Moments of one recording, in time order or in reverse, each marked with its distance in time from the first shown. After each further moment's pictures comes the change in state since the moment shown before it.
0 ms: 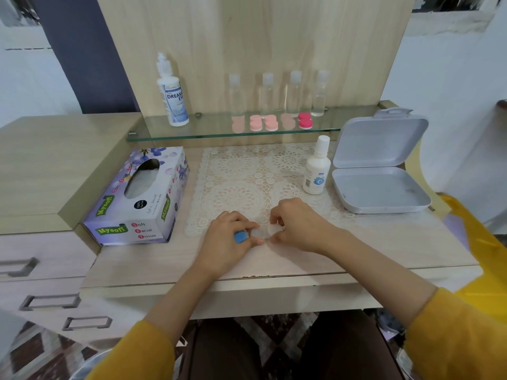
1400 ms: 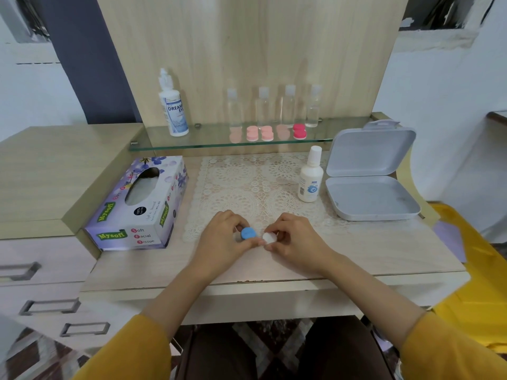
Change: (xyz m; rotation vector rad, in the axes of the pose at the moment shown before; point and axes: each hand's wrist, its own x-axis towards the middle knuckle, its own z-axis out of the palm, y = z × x) left_hand 0.005 0.009 -0.004 0.025 0.026 -0.071; right_hand -0.014 0.019 0.030 0.364 0.224 -0.031
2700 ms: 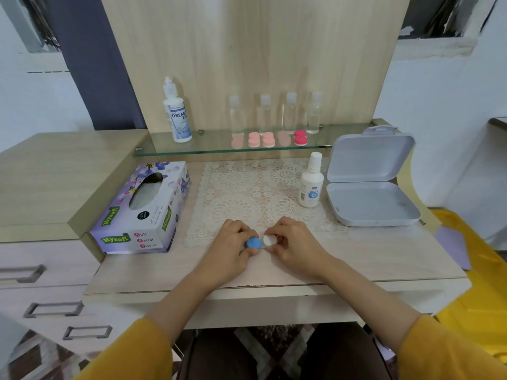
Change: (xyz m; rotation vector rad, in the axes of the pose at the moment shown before) left_hand -0.005 -0.002 0.006 0.107 -0.132 0.179; right_hand 0.001 0.001 0.003 -0.043 0.003 -0.043
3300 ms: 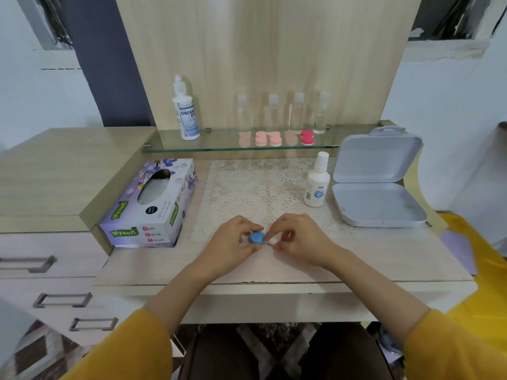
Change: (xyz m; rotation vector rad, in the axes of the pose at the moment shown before) left_hand 0.003 0.000 -0.012 -0.145 -0.013 -0.105; right_hand 0.011 -0.002 -0.012 -0.003 -0.079 -0.074
